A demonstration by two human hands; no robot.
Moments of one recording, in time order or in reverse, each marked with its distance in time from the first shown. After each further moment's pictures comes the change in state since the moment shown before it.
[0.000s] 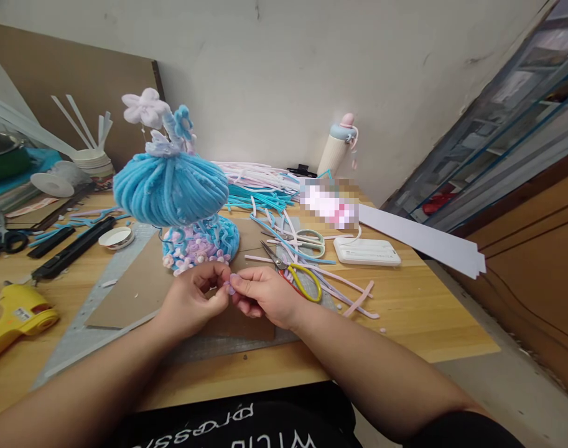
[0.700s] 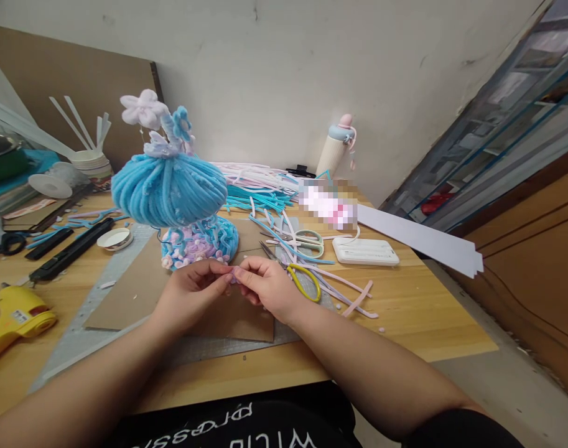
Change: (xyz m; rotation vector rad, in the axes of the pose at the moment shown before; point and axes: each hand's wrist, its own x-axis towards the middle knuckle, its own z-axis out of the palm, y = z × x) left_hand 0.006 0.004 0.000 -0.205 0.084 -0.092; right_hand 0.002 -0.002 -0.005 -0.179 0.149 -0.167
